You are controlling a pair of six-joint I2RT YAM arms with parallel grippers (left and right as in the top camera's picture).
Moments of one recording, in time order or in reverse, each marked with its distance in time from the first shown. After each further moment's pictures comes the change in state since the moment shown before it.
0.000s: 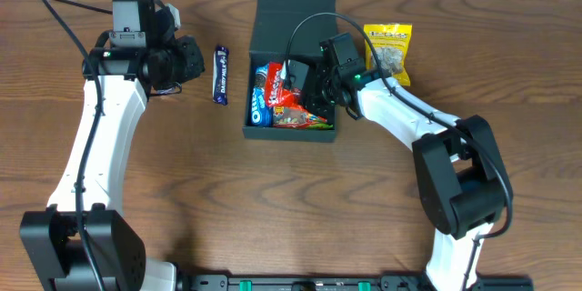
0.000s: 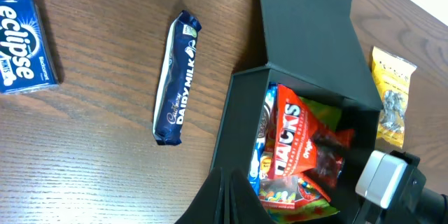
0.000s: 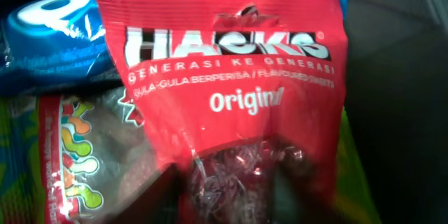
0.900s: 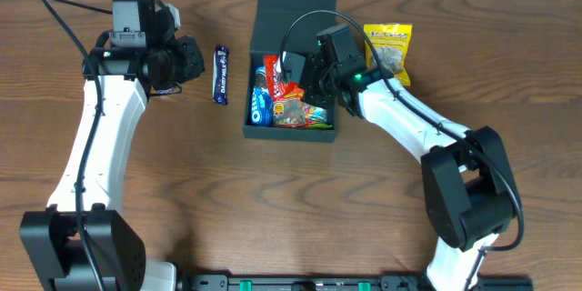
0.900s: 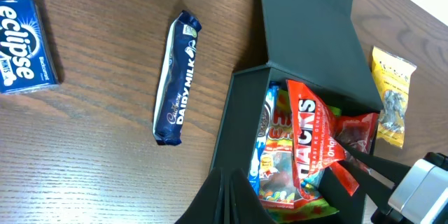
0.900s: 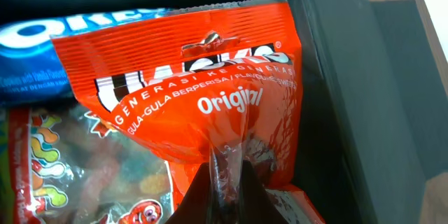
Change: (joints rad) left arm 0.000 0.000 0.000 0.000 0.000 0.000; right arm 0.023 -0.069 0.011 0.034 0.116 -0.063
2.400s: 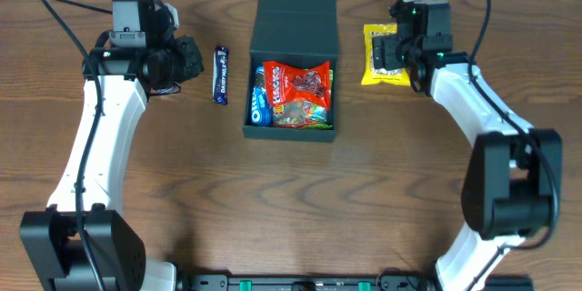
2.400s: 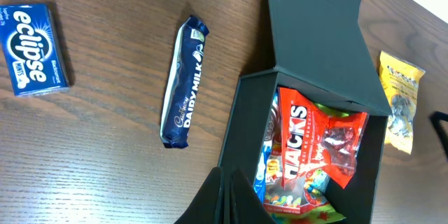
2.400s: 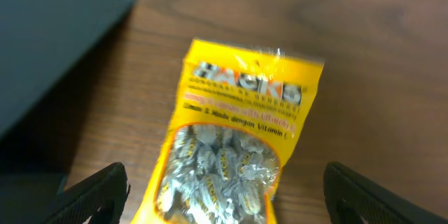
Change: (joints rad) left arm 0.000 0.000 0.000 0.004 -0.026 0.000; right arm -0.364 -0.009 -0.005 0.078 0.220 0.786
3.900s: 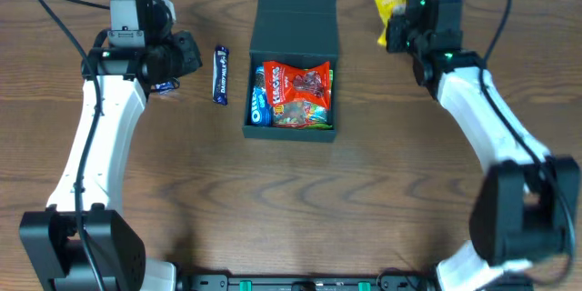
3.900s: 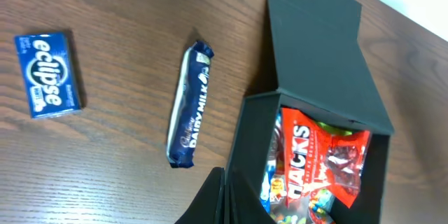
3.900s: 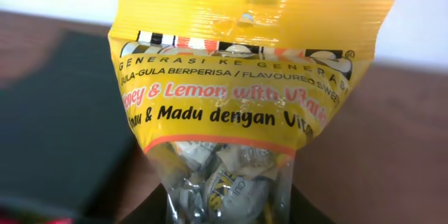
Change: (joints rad) left arm 0.011 0.000 0.000 0.054 -0.029 0.000; right arm 0.037 -0.176 -0.001 0.064 0.015 0.001
